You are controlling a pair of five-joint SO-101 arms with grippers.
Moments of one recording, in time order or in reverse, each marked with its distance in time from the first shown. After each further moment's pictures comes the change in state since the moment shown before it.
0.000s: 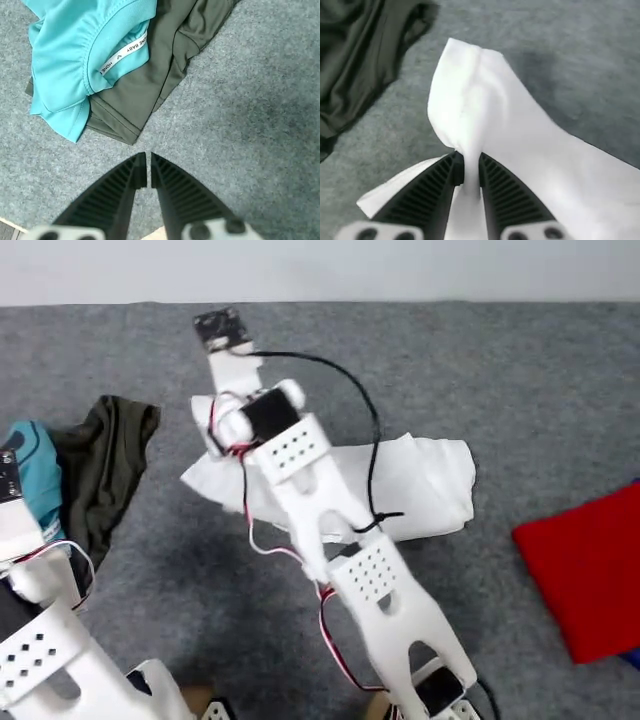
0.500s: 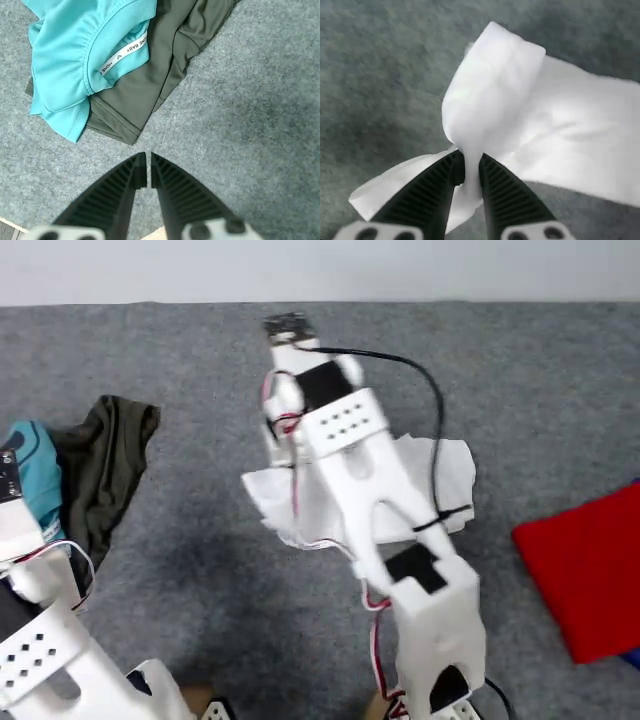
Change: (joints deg) left arm 0.0 0.0 0.0 0.0 0.0; right arm 9.4 -33.5 50.5 0.0 0.5
